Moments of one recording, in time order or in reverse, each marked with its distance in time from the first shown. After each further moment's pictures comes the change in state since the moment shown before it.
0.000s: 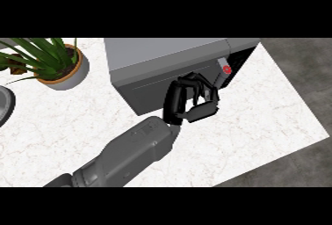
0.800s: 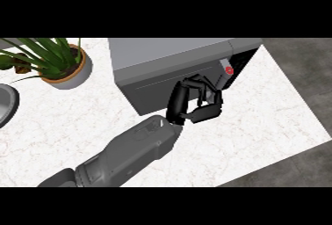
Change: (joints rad) left arm -0.054 -0.001 -0.087 0.056 -0.003 0.041 0.041; right arm -0.017 -0.036 0.010 -0.007 -0.114 0.049 0.019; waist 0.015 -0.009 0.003
